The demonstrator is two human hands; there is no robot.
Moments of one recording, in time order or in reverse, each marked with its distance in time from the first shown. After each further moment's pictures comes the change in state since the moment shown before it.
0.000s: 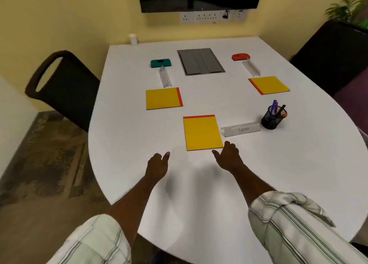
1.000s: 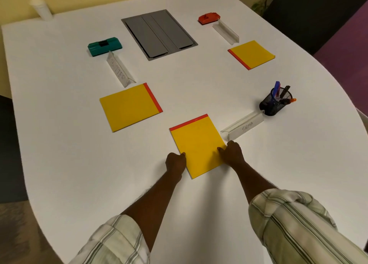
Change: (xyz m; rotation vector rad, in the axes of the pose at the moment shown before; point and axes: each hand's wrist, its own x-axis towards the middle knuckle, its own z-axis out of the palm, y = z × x) left_hand 0.227 0.044 0.099 -0.173 -0.434 -0.330; right_hand 0.172 -0.006 0.066 0.243 -0.011 0.511
